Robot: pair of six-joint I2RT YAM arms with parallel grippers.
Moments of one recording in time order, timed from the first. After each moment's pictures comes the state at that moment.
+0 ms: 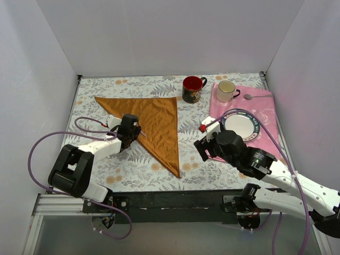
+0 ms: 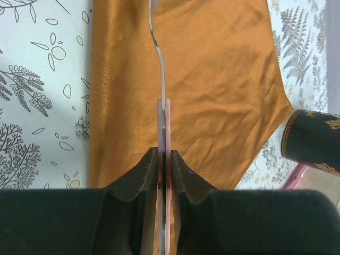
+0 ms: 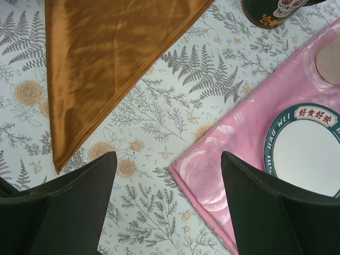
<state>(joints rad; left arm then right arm) -0.42 1.43 0.66 0.01 -0.41 -1.36 1.00 0.81 0.79 -0.51 0.33 0.00</state>
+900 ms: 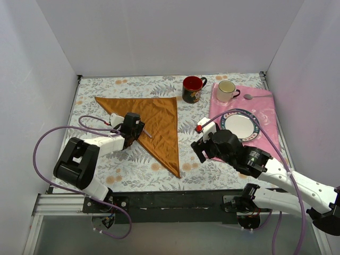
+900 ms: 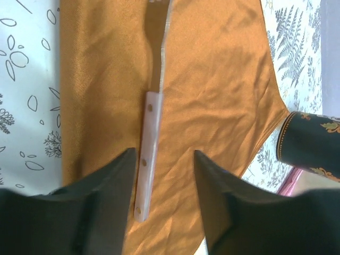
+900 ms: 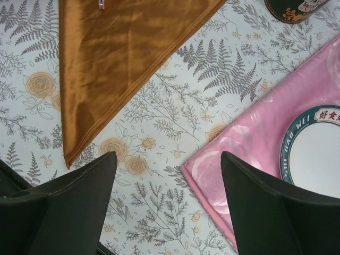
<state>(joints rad) -0.41 1.55 0.70 0.11 -0.40 -1.36 1.00 0.85 0.79 -0.50 0.27 0.02</state>
